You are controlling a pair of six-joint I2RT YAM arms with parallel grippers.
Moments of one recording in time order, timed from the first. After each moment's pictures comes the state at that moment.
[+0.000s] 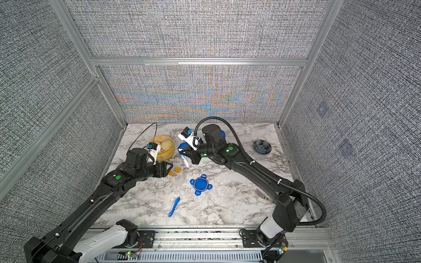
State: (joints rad) left arm -0.45 1.00 0.88 -0.61 0.16 -0.34; right arm 0.75 1.61 1.46 -0.28 -0.53 -0.09
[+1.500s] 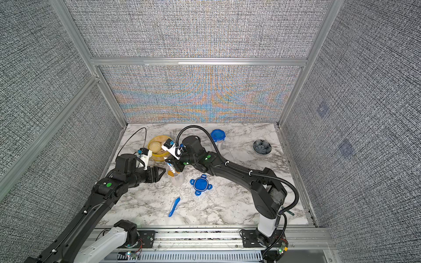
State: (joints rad) left arm -0.33 0.87 0.80 -0.64 0.28 -0.31; right arm 0.87 1.79 1.39 -0.04 -0.42 -0.10
